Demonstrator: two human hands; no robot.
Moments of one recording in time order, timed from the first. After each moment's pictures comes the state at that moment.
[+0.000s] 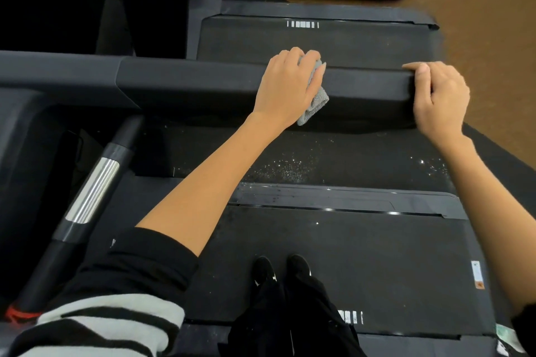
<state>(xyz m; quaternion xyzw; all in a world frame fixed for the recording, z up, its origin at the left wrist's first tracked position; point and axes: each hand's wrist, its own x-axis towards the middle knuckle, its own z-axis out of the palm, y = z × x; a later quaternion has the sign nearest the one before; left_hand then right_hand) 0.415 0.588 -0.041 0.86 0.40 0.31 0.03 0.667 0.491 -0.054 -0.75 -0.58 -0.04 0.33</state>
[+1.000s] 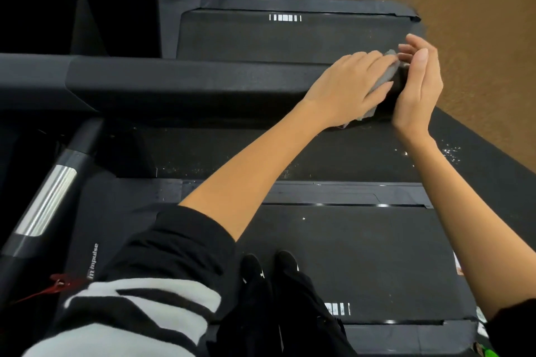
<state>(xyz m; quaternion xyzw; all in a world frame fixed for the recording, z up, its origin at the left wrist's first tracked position) 0.534 0.559 -0.034 0.95 0.21 0.18 0.12 0.659 0.490 -0.049 -0.70 -0.43 0.08 0.56</state>
